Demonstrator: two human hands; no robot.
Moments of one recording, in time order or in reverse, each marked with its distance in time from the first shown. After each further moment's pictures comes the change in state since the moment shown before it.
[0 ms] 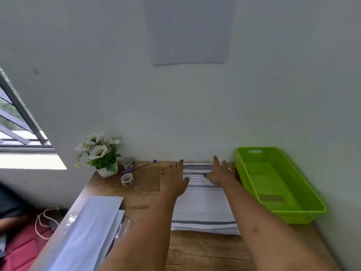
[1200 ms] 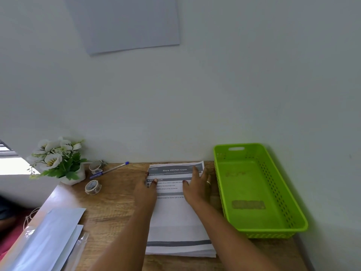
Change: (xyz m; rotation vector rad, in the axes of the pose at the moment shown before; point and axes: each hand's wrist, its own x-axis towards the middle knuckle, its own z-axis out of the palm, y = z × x) left_hand 0.026 0.020 0.059 -0.810 0.359 -0.536; right_hand 0.019 0.038 0.038 0.317 0.140 0.015
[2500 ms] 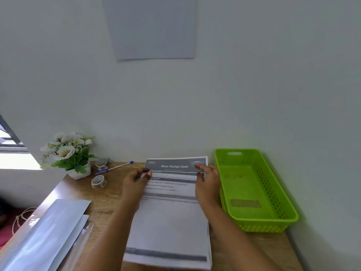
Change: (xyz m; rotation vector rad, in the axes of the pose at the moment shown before) left_hand -0.019 0.023 -0.068 -0.357 -0.152 0.068; right_hand -0.055 -0.012 -0.052 0.463 0.382 -0.248
